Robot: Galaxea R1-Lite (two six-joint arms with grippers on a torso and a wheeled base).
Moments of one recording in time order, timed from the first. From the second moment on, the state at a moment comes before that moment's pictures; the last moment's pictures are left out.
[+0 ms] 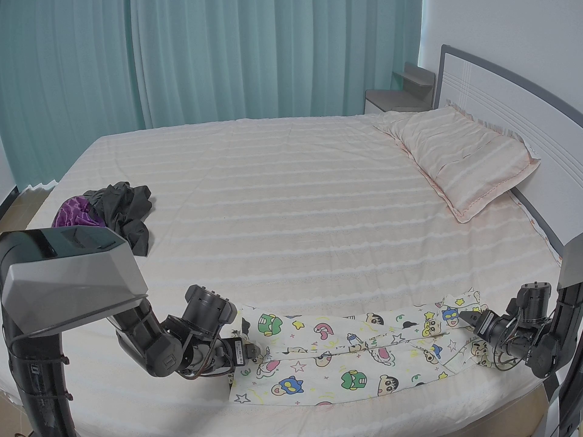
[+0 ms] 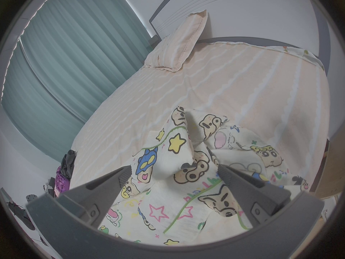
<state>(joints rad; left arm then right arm) -0.51 2.21 -0.68 -0.55 0.08 -0.57 -0.02 2.14 -0.06 -1.42 0.03 0.60</state>
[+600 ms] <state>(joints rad) -0.48 1.96 -0.58 -0.54 -0.09 -0.85 -0.06 1.93 -0.02 -1.42 -0.01 0.71</state>
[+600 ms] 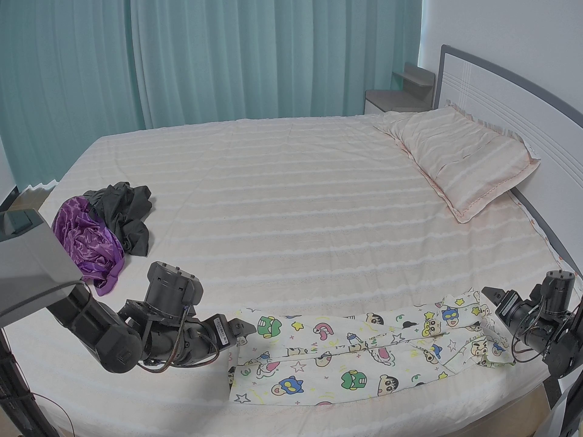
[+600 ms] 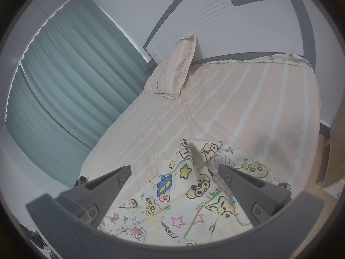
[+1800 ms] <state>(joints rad) -0.56 2.27 -0.71 -0.60 0.05 -0.60 -0.06 1.91 -0.02 -1.42 0.01 0.75</state>
